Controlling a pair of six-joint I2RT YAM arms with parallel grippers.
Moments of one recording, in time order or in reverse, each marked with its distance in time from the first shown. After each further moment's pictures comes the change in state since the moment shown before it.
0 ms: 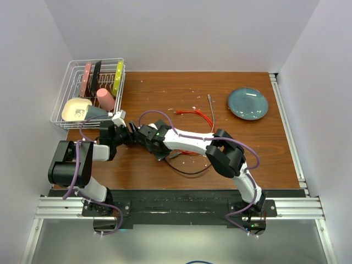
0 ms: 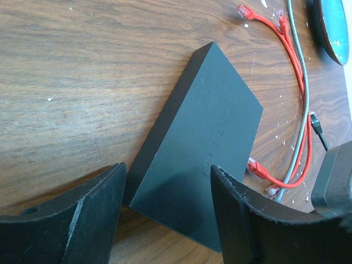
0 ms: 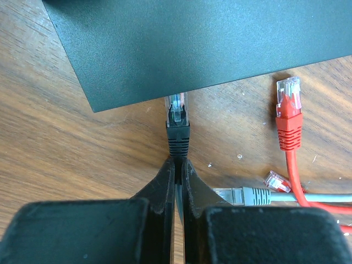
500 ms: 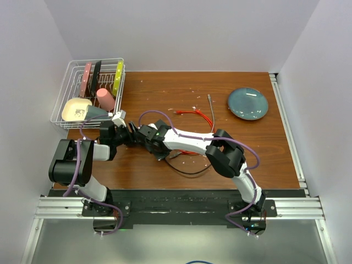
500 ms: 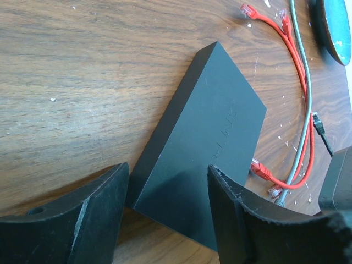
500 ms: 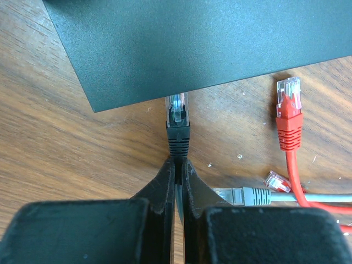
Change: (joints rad) left arm 0.000 0.018 0.000 0.015 0.000 0.000; right arm 0.006 0.000 0.005 -0.003 -0.006 -0.001
